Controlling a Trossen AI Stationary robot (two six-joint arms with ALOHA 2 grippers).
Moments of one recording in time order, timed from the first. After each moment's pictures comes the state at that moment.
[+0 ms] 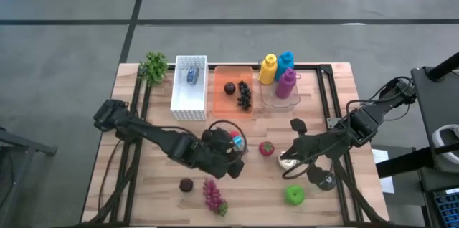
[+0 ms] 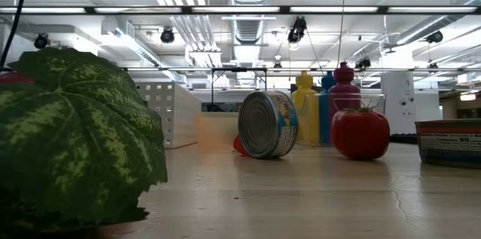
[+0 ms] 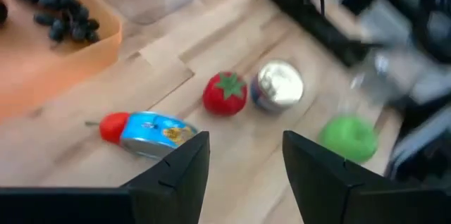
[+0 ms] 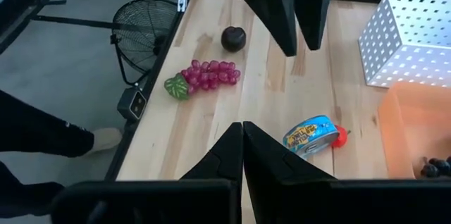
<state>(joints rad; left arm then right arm) -0.42 1.80 1.64 -0.74 -0.58 -1.06 0.60 1.20 1.31 -0.78 0.29 0.32</state>
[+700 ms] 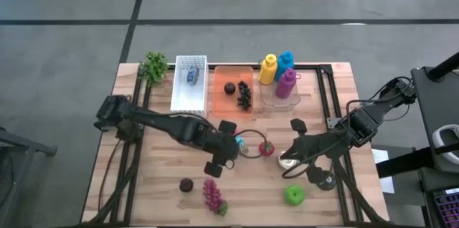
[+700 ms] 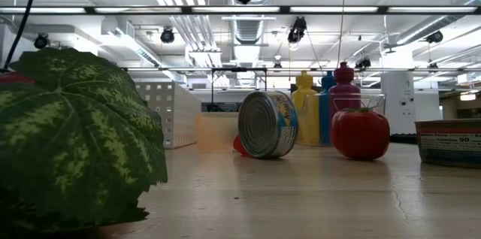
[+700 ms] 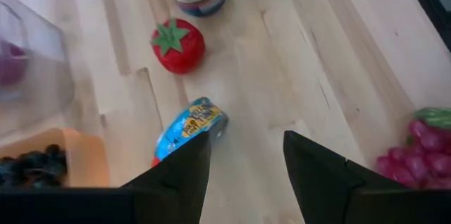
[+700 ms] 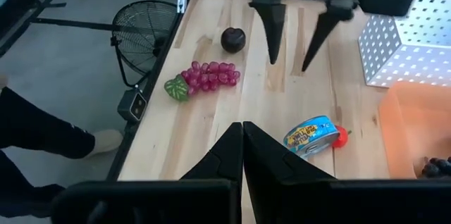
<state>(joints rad) -0.27 1.80 1.62 -0.83 -0.10 0.13 0.60 1.20 1.31 -0.77 0.29 0.33</state>
